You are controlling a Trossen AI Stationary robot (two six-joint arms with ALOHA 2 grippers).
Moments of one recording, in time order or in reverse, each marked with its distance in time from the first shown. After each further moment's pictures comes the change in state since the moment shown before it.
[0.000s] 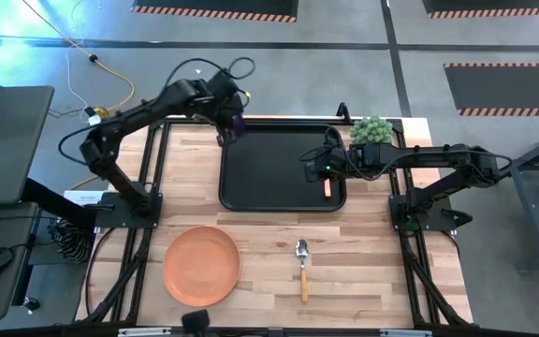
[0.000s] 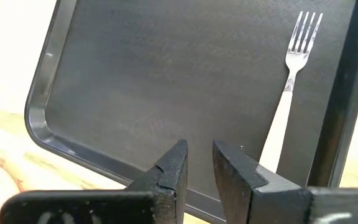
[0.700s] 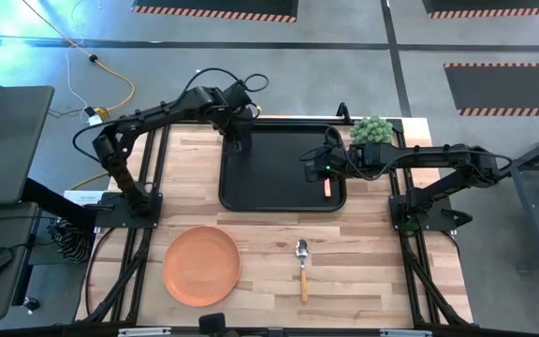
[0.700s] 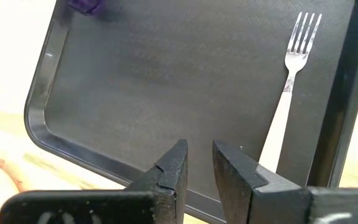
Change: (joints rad) left arm -0.039 0.106 -0.011 0.005 0.071 0.034; right arm 0.000 0.000 0.000 0.000 0.002 0.000
